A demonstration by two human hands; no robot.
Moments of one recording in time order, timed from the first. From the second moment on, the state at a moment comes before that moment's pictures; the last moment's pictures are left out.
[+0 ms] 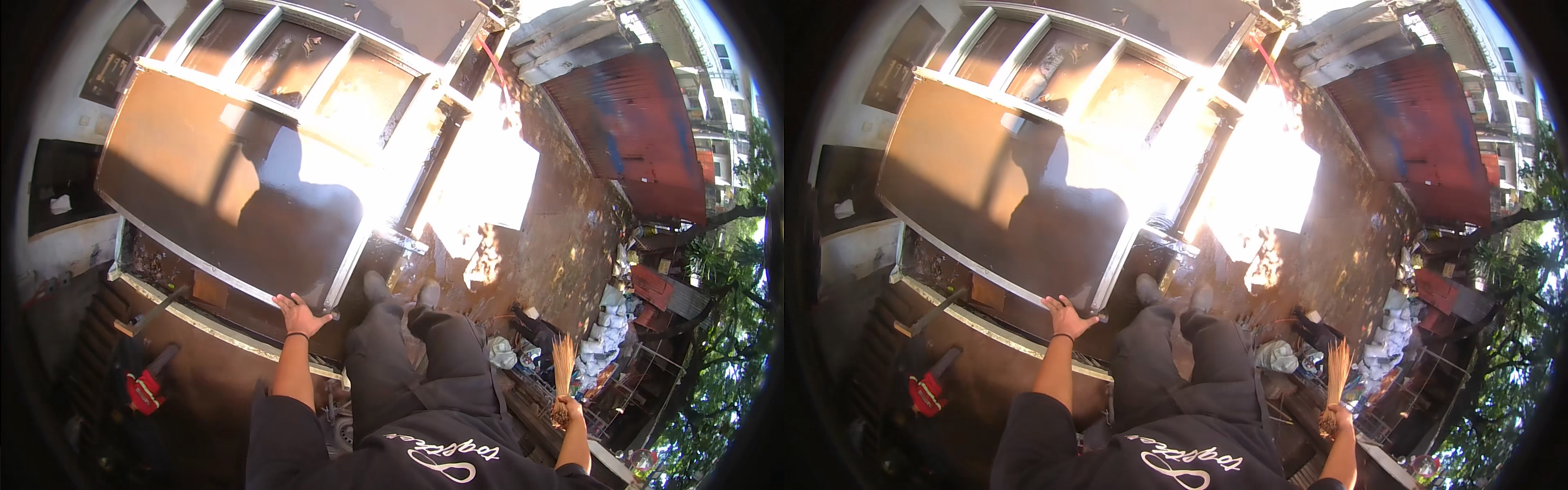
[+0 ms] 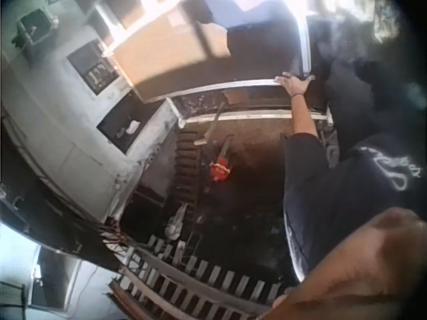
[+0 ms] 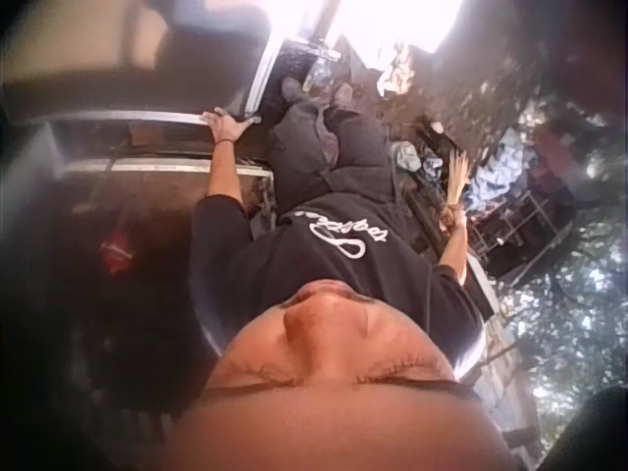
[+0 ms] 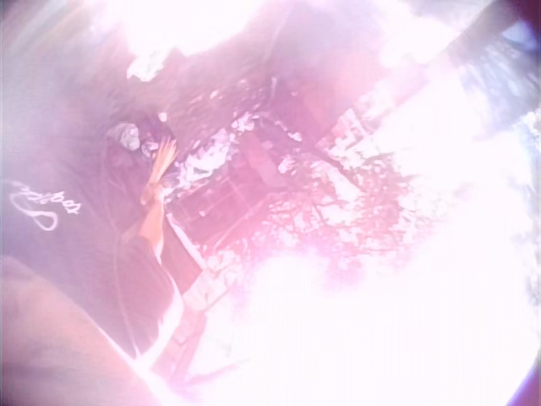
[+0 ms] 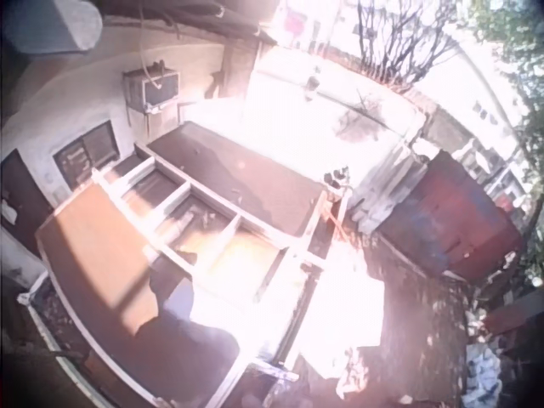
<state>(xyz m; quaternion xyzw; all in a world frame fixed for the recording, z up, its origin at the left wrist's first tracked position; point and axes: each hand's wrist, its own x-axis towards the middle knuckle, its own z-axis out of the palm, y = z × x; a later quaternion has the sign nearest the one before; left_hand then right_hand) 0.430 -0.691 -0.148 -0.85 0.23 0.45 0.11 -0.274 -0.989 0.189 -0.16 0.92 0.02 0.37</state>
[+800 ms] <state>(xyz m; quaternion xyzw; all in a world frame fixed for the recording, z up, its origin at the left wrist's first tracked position) 0.562 -0.831 -0.188 -0.88 -0.31 0.34 -0.15 0.582 -1.079 -0.068 -0.92 -0.07 0.14 0.36</state>
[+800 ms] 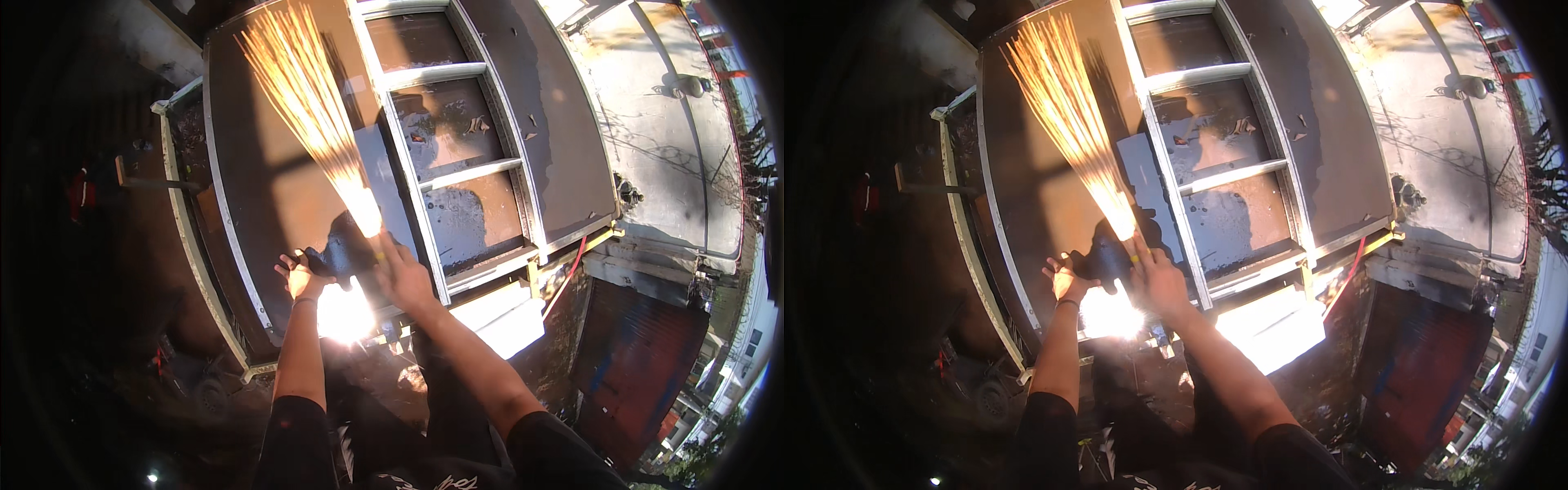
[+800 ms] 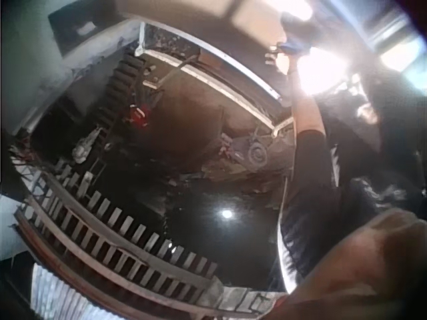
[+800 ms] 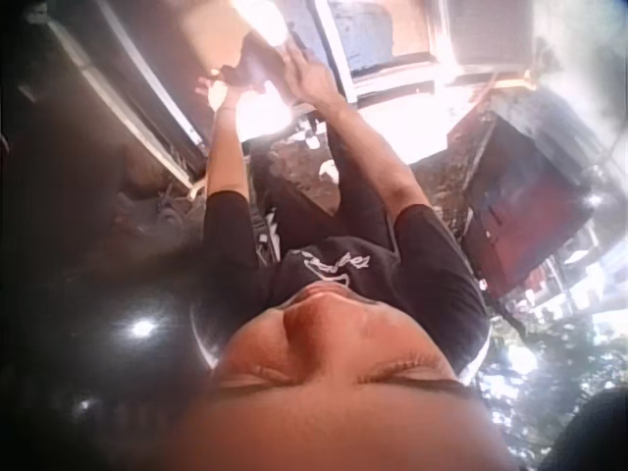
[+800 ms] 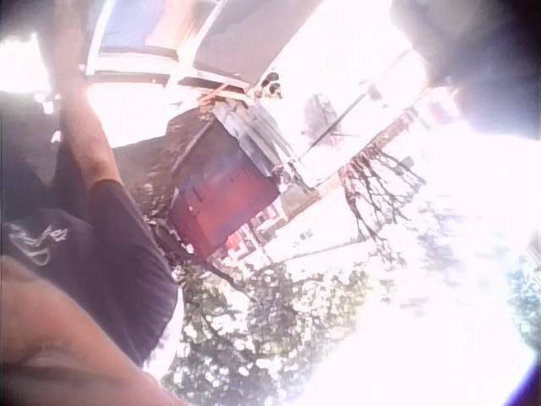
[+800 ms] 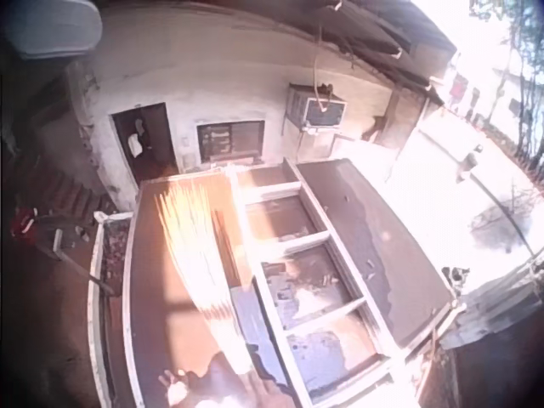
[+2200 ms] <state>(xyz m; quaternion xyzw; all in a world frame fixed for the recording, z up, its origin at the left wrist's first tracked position) 0.569 -0.834 -0.180 -0.84 -0.32 0.40 -0.16 0.610 -1.202 -0.160 -0.95 0.04 0.19 0.24</state>
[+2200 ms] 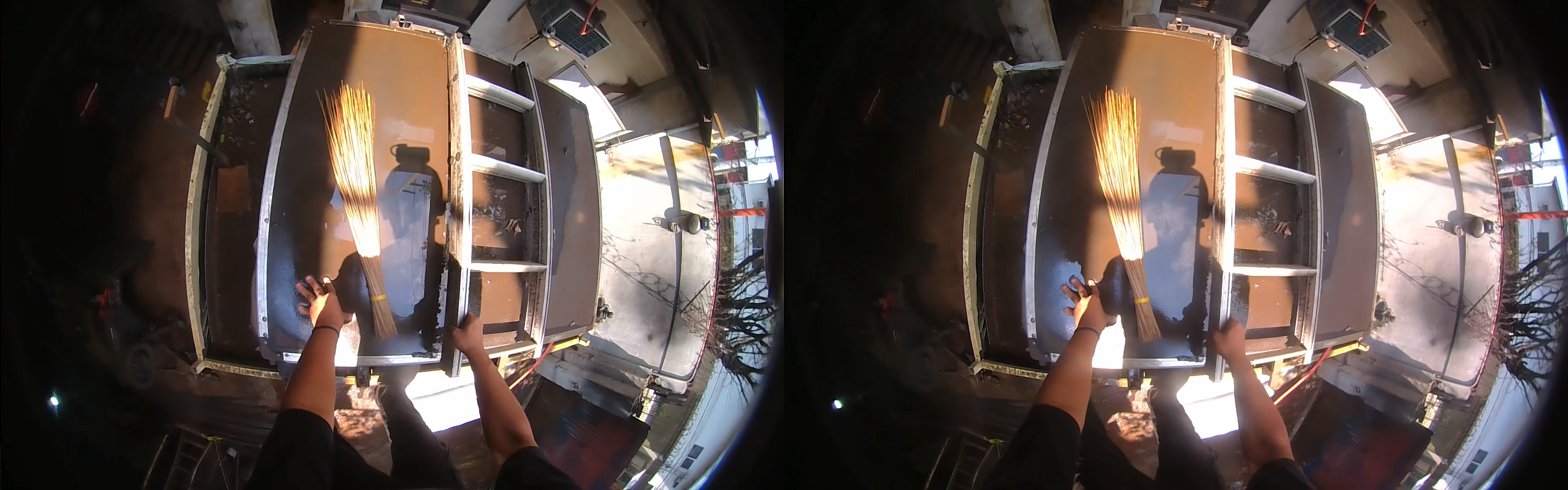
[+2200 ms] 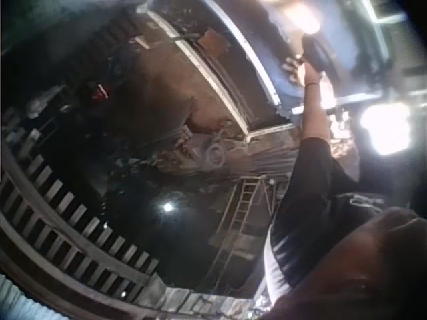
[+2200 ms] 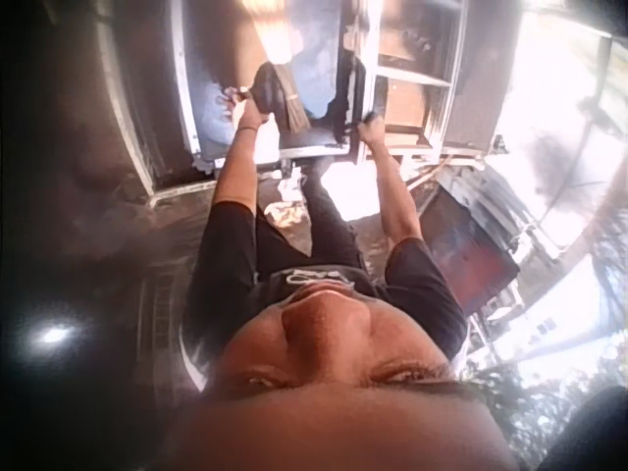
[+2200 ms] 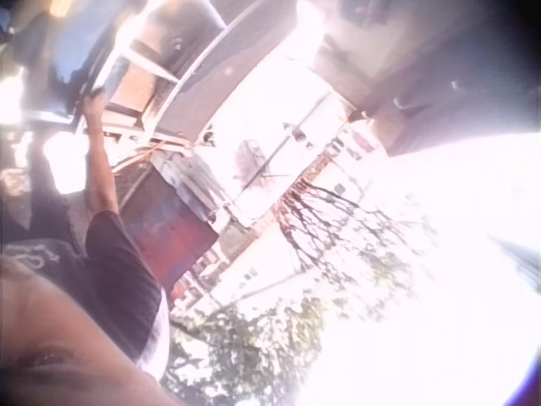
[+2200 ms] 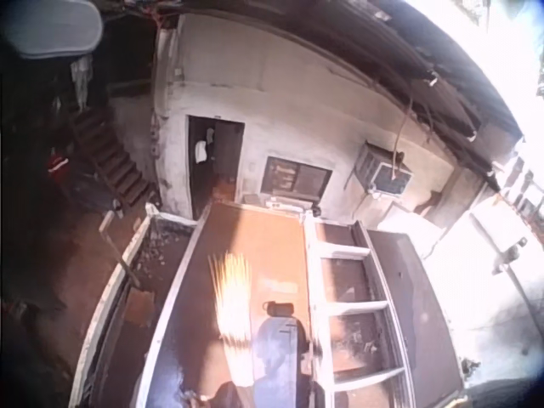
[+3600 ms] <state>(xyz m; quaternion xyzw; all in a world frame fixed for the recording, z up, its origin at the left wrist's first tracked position) 0.560 -0.845 -0.194 -0.88 -0.32 0.32 -0.17 0.496 -1.216 -0.157 -0.86 0.40 -0.06 0.30</state>
